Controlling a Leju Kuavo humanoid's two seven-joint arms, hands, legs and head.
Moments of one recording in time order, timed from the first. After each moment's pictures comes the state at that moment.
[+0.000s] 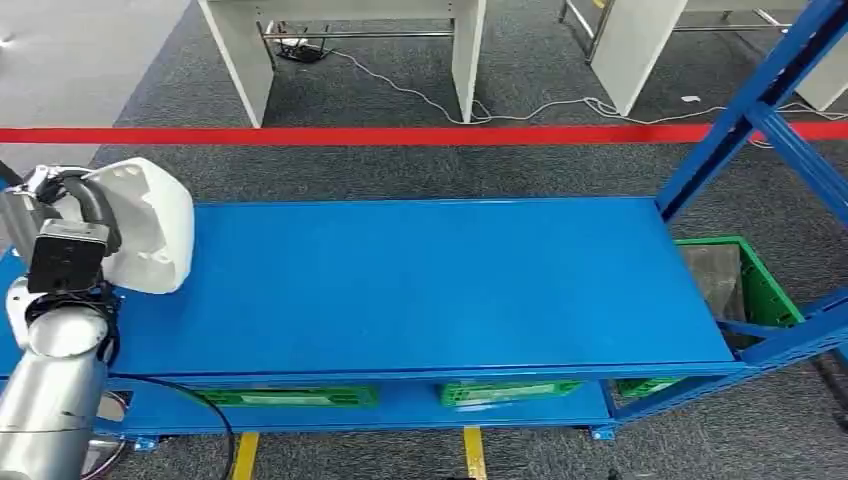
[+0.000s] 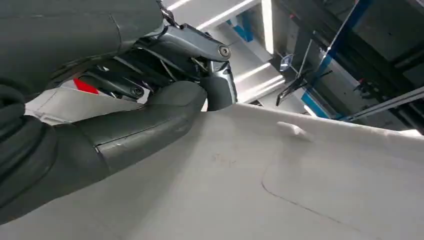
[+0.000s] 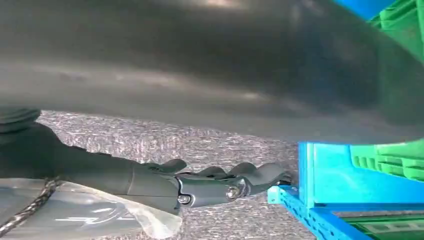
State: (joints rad) left arm -0.34 0.10 -0.06 -1.44 -0.39 0.44 -0.43; right arm -0.05 0.12 -1.23 -0.27 1.09 0.01 -0.65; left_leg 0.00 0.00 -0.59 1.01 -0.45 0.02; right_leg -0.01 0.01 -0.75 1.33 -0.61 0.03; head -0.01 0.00
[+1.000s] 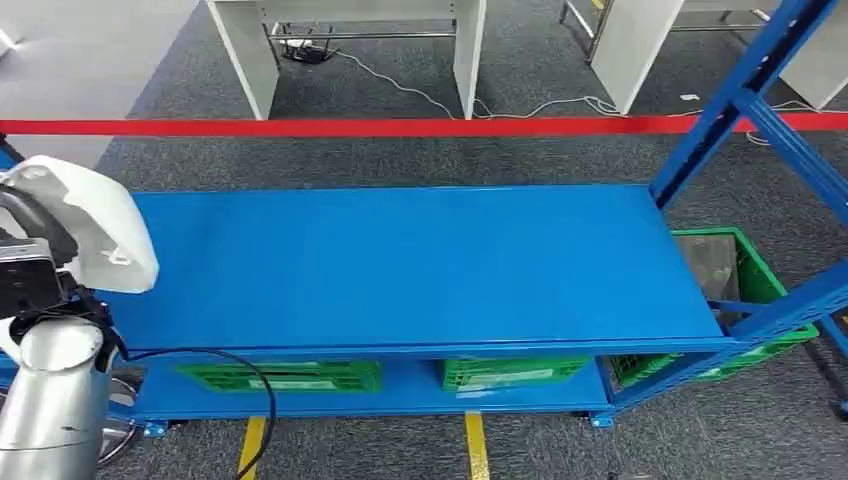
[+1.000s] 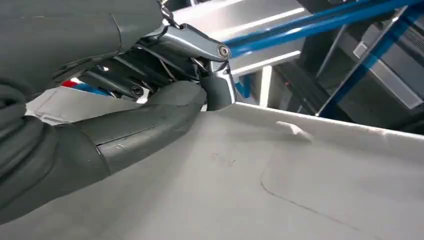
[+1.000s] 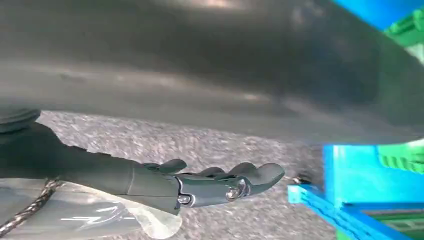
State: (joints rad) left arm -0.30 0.04 -0.03 -1.54 -0.37 0.66 -0.49; right arm -0.05 0.15 -1.26 -0.29 1.10 -0.01 -0.64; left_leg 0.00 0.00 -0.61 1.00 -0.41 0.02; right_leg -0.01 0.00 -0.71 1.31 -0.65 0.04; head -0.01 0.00
